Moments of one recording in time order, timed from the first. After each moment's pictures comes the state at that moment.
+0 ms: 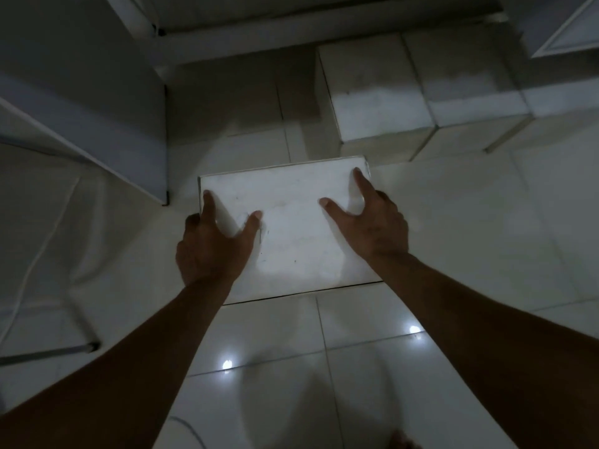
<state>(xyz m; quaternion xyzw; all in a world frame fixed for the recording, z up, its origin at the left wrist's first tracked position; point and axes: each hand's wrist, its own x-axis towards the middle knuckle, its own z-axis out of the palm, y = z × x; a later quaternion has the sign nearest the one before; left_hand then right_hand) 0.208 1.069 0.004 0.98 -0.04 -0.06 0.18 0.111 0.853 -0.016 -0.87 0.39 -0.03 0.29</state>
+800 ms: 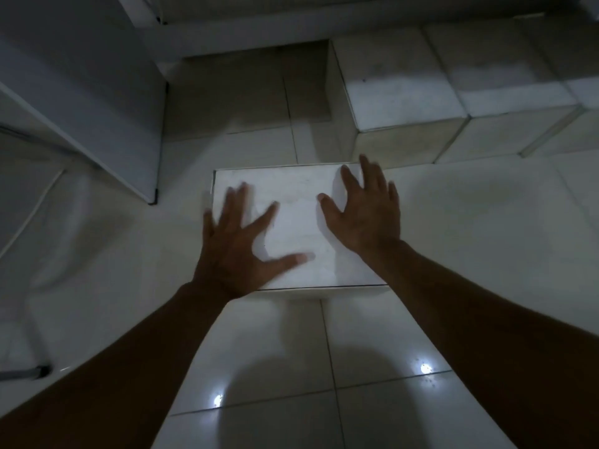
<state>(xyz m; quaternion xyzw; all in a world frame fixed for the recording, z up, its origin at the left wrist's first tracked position) 0.217 1.070 -0.096 0.93 -0.34 -0.05 0.11 0.153 0.853 -0.104 -0.95 0.26 -0.08 0.13</state>
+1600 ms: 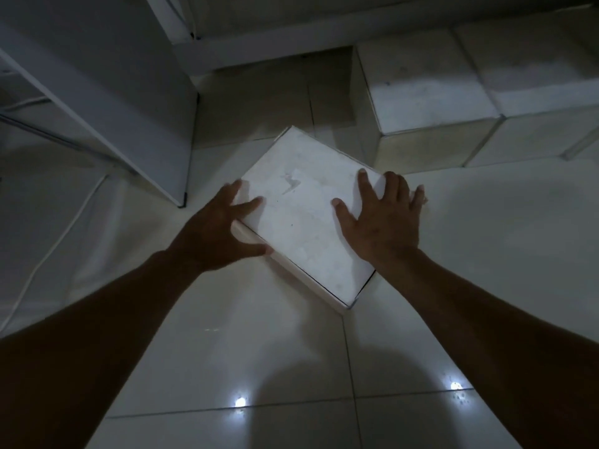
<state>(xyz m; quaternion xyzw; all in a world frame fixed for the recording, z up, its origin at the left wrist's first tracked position) 0.272 1.104 -0.062 0.93 -0.32 -0.16 0.09 0.153 0.862 -0.111 -0.96 0.28 -0.05 0.07</state>
